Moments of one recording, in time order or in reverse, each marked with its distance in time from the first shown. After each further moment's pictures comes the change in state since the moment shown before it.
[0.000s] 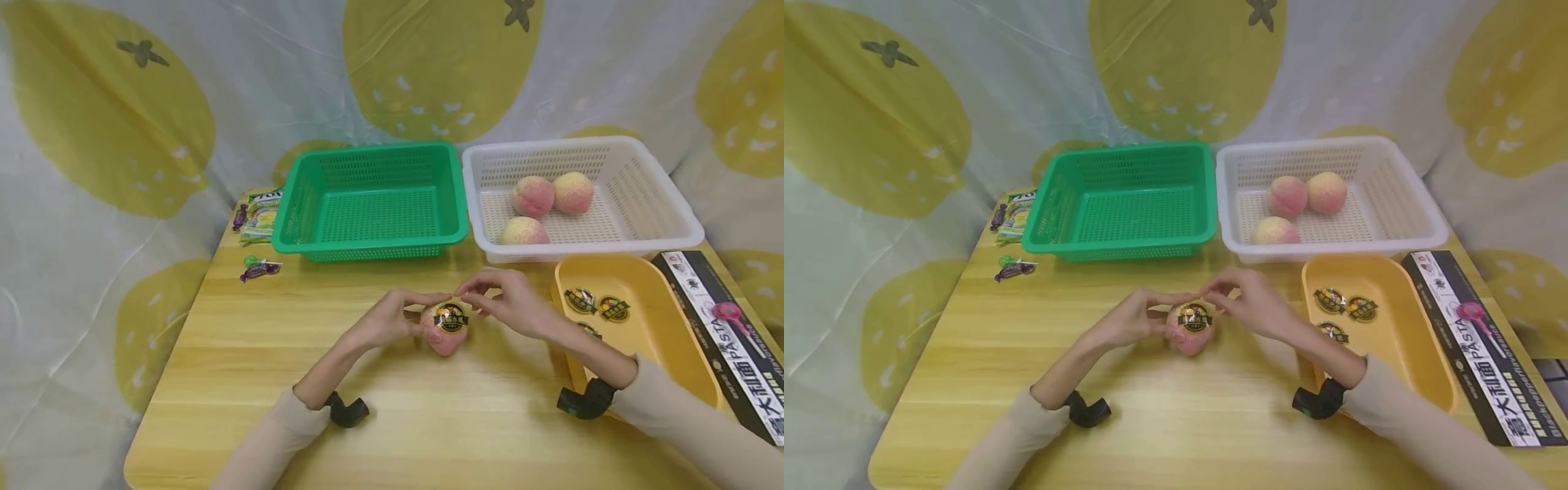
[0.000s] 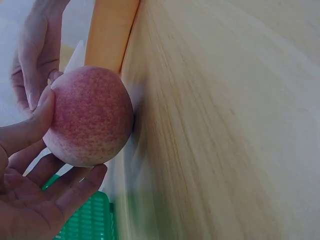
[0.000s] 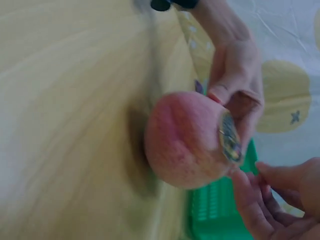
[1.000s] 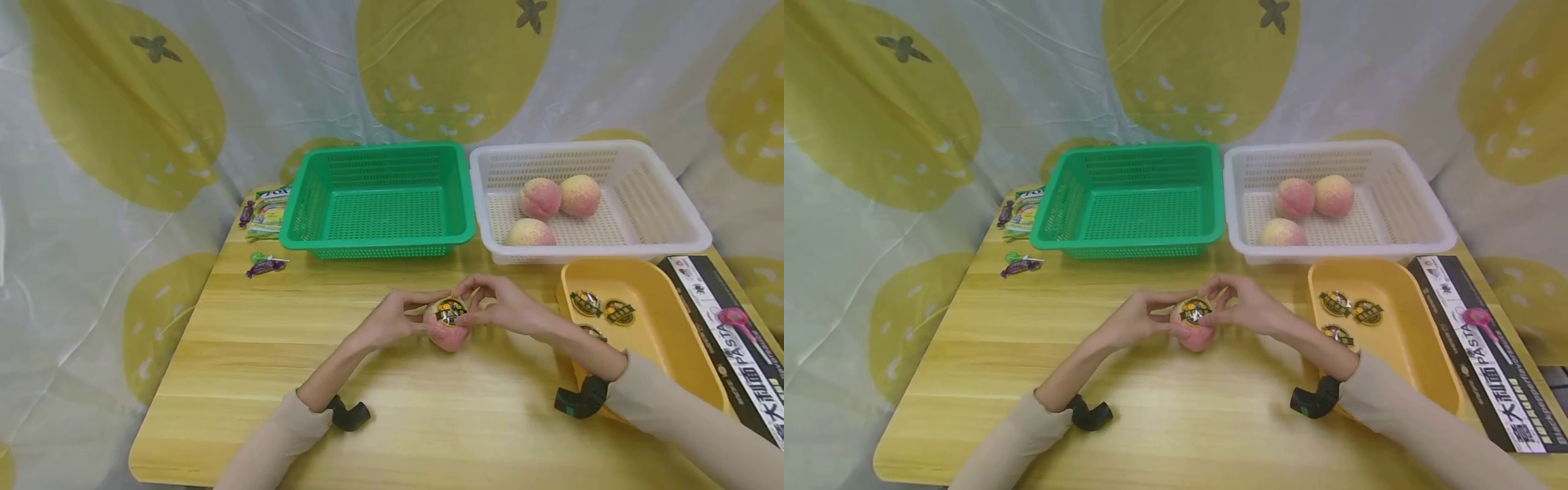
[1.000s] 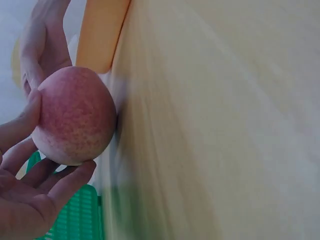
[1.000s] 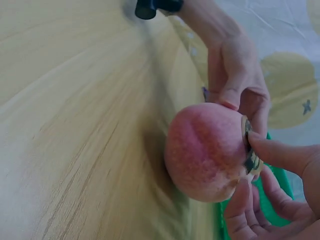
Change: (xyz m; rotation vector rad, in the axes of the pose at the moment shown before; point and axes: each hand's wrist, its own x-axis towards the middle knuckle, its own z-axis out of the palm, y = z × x) left_hand -0.007 -0.009 0.000 -0.064 0.051 -0.009; right_hand 0.011 0.014 0.009 0.131 -0.146 0.157
